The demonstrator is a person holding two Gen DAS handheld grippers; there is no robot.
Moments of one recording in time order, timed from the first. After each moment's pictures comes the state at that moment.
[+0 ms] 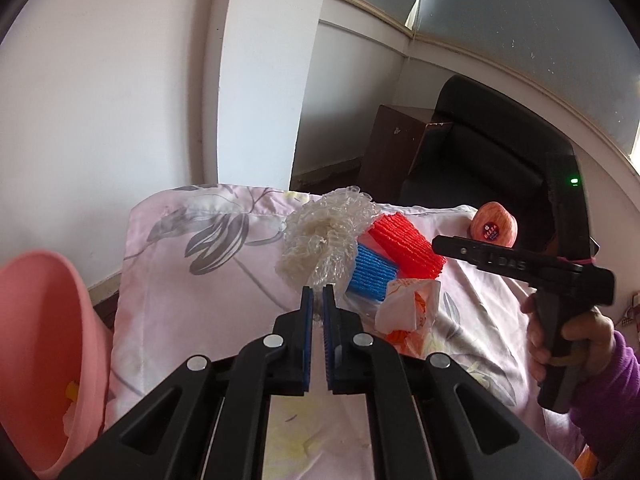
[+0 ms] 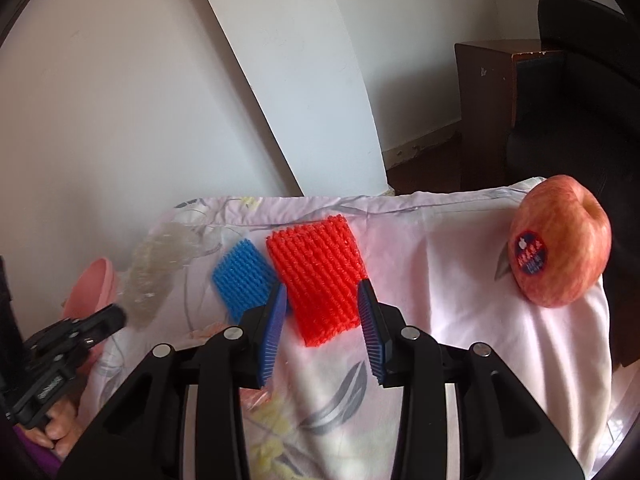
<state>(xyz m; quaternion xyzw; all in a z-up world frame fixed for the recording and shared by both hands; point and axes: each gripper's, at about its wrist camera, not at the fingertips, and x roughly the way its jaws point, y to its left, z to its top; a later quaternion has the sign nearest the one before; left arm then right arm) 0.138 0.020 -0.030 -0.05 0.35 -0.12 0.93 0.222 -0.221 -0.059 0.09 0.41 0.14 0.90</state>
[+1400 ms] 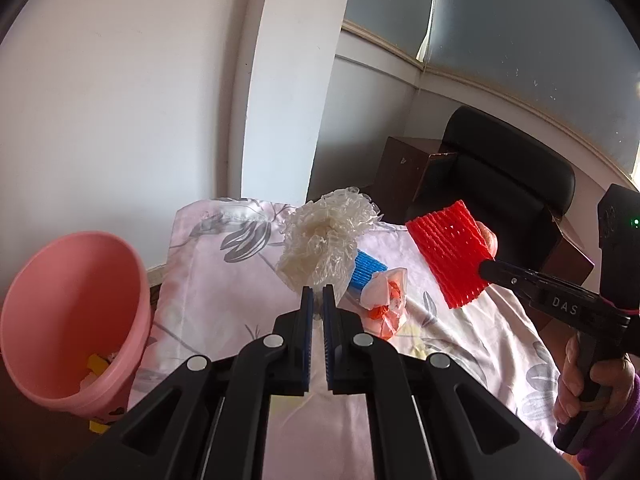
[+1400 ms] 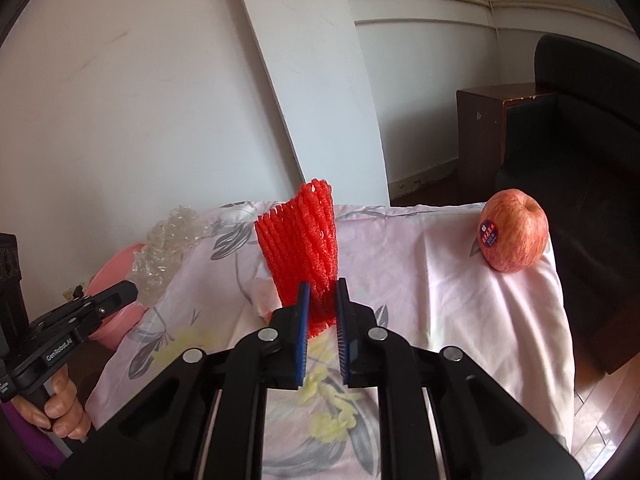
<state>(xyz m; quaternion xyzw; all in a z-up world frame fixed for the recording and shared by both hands) 0.059 0.029 0.001 -0.07 0.30 -0.09 0.95 0.109 -0.215 -0.005 0.07 0.34 0.16 0.92</state>
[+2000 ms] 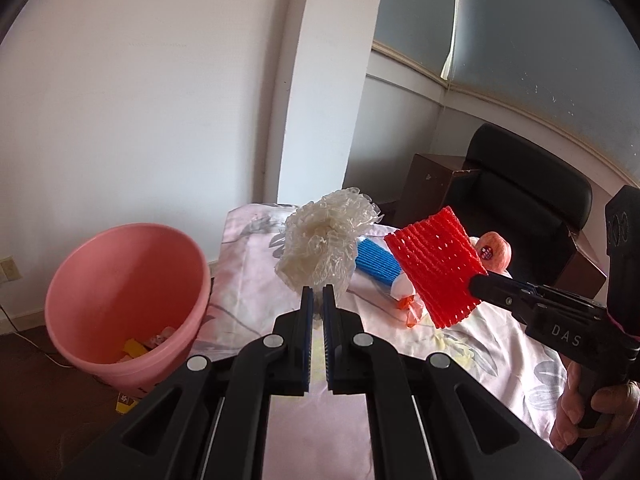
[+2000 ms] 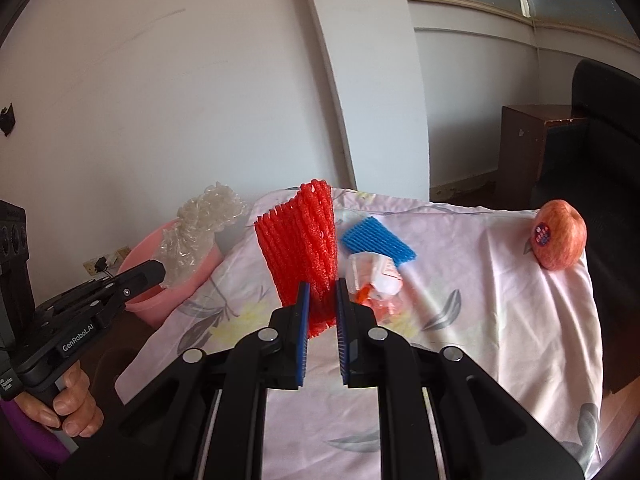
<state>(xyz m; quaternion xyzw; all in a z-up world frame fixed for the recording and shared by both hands) 0.010 0.060 0.013 -0.07 0.28 -0.04 0.96 0.071 -0.149 0.002 0.04 0.33 0.21 0.92</state>
